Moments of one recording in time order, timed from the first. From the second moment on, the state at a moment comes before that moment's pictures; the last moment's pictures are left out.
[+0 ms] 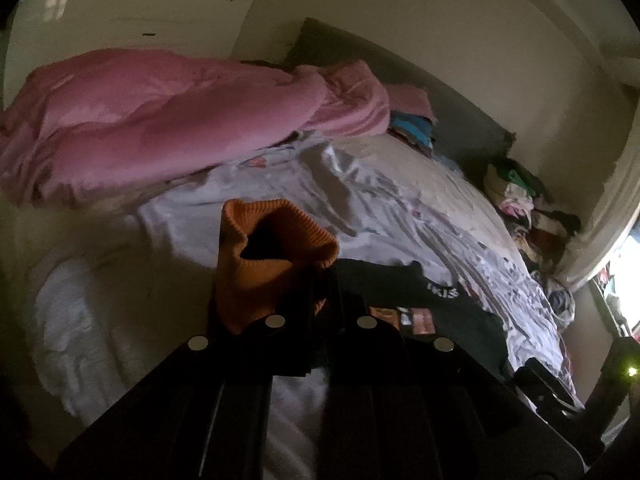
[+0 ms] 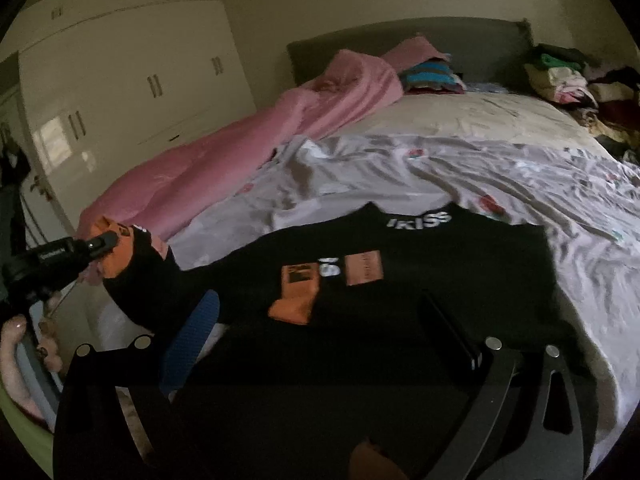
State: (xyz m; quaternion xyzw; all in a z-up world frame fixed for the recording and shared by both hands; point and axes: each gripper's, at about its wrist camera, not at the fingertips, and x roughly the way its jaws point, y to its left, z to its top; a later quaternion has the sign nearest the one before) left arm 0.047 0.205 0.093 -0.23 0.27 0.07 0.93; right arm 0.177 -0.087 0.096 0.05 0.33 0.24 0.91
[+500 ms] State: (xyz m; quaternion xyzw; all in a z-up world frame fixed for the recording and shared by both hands) left arm 0.083 0.139 0.130 -0.20 0.28 0.03 0.94; right arm 0.183 -0.170 0.094 0.14 0.32 0.19 0.92
